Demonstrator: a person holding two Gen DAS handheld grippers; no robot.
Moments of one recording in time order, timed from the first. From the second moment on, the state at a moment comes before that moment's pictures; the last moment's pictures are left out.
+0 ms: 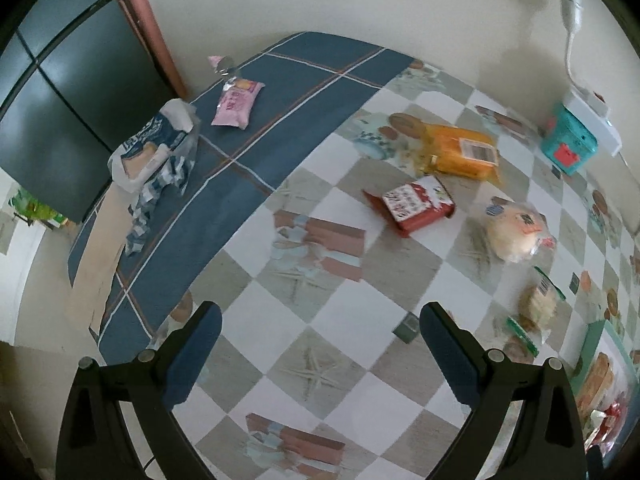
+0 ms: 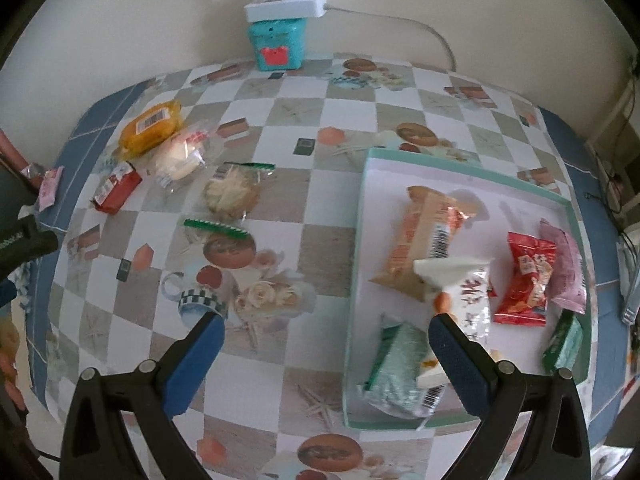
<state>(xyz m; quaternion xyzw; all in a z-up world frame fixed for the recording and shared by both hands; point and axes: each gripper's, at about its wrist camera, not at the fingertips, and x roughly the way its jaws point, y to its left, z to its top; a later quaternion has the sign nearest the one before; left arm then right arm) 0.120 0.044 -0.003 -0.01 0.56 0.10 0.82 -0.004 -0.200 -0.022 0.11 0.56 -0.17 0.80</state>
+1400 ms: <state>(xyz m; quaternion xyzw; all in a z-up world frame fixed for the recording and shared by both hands) 0.194 0.057 -0.017 -0.05 0.60 -0.03 0.80 0.090 -0.170 -0.014 0.11 0.54 -0.07 0.83</state>
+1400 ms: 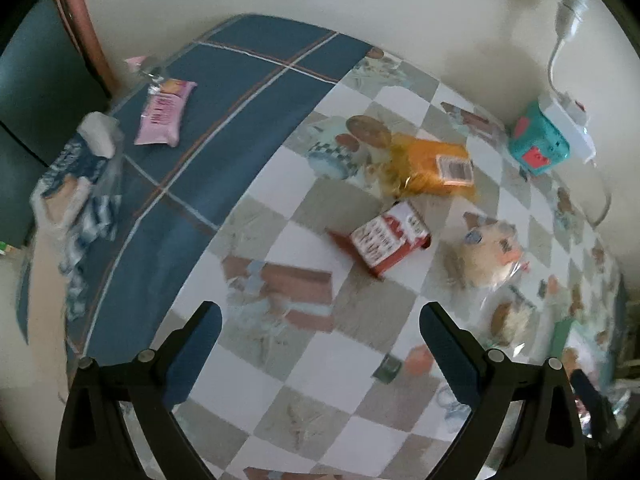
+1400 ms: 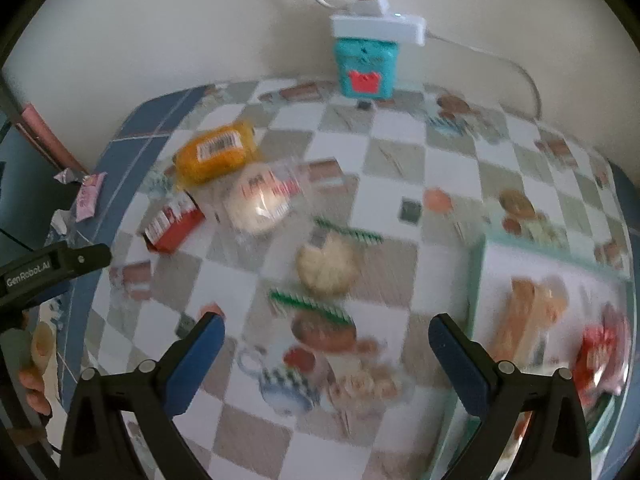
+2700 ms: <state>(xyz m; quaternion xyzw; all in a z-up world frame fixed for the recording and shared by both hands) 0.294 -0.016 -0.104 -0.08 0.71 -0.04 0.70 0.222 -0.127 -0.090 -0.04 0.59 0.00 0.80</state>
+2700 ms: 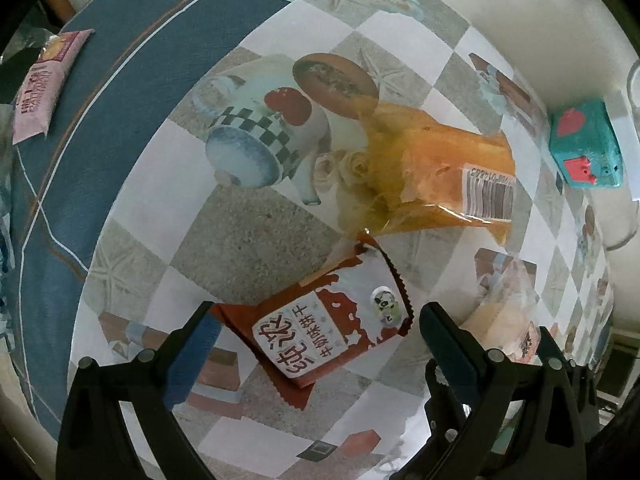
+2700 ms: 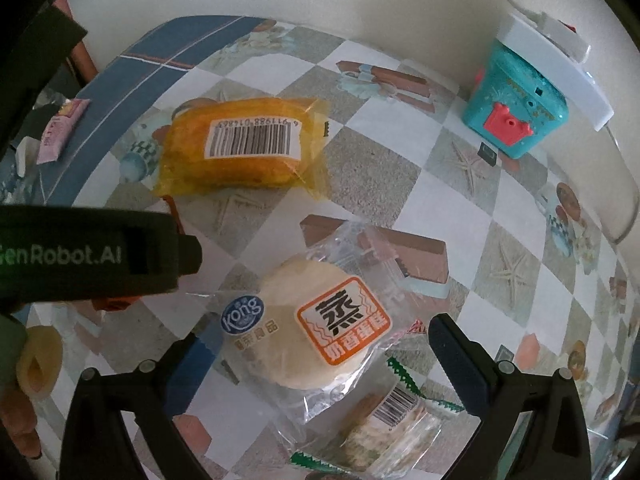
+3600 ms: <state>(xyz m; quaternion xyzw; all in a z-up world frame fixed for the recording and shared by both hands) 0.179 0.007 -0.093 -0.13 0.66 0.01 0.74 0.145 -0.138 -0.040 0.04 0.54 0.00 0.84</state>
